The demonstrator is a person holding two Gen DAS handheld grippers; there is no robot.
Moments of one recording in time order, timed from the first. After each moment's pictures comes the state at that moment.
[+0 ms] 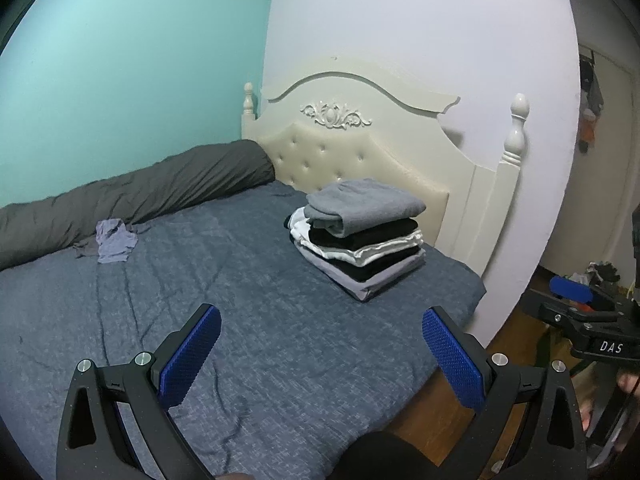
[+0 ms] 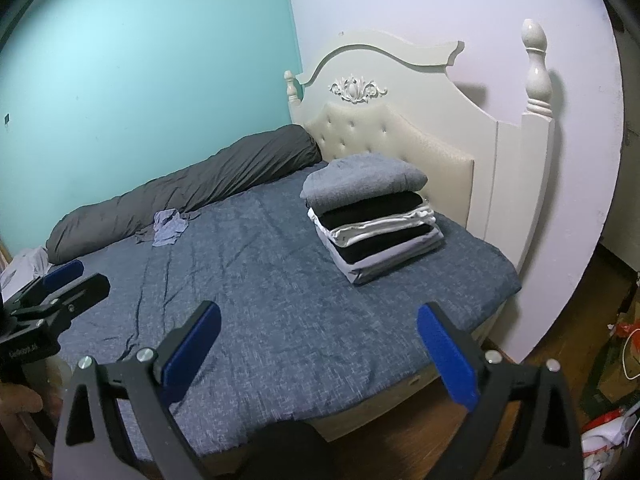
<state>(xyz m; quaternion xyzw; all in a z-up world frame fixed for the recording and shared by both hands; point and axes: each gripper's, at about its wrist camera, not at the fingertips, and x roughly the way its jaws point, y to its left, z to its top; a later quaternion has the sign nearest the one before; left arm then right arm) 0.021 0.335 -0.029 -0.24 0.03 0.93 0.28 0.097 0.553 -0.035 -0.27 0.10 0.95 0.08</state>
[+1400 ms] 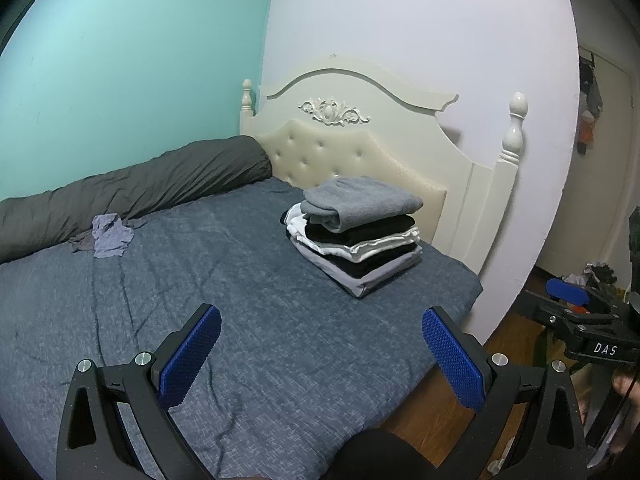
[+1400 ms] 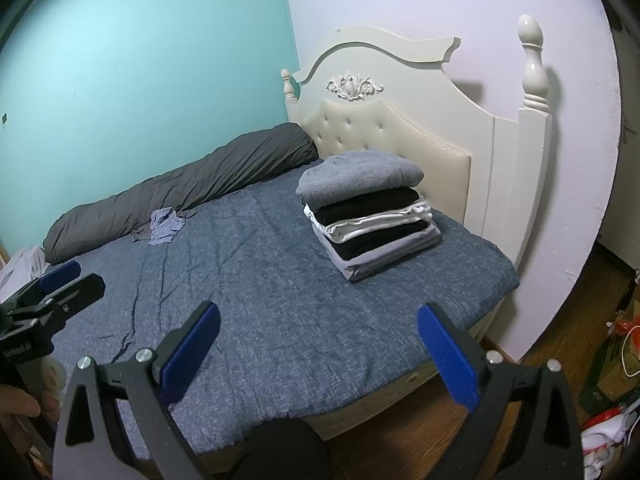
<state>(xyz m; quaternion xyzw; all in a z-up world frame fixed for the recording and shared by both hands) 0.021 0.336 -0.036 -0.25 0.03 0.92 0.29 0.099 0.554 -0.043 -0.27 0.10 0.95 0.09</state>
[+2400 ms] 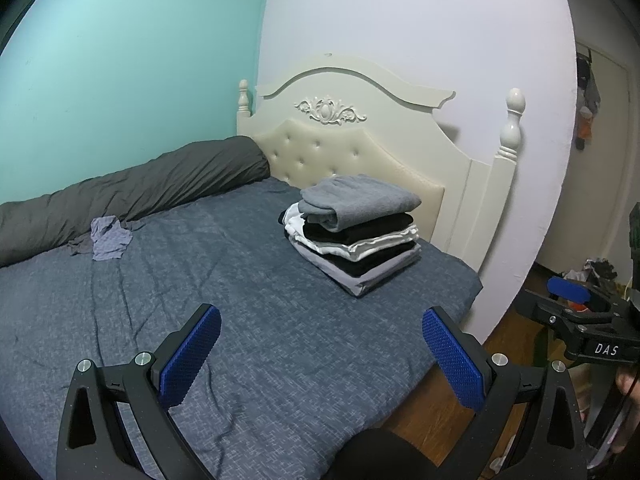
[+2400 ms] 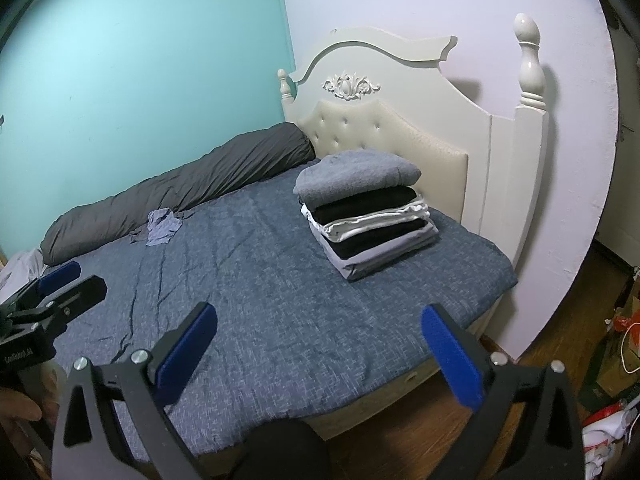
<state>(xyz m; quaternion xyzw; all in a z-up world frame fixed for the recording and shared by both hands) 0.020 0.338 -0.037 -0.25 0.03 0.92 0.29 0.098 0.556 -0.044 -0.27 0.10 0.95 0.10</state>
